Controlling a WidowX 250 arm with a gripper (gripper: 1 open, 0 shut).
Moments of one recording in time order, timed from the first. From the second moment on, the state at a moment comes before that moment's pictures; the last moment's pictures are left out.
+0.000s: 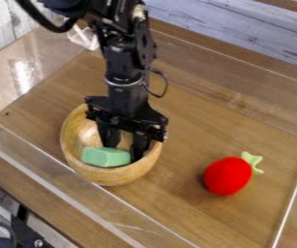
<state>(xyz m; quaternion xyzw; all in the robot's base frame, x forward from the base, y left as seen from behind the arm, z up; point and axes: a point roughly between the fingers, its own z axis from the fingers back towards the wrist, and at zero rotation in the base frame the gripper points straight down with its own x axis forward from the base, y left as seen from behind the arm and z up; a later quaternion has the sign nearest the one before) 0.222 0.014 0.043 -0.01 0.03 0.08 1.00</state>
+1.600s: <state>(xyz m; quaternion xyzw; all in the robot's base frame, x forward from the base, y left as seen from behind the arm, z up) 0.250 0.011 0.037 0.01 0.03 0.13 0.99</state>
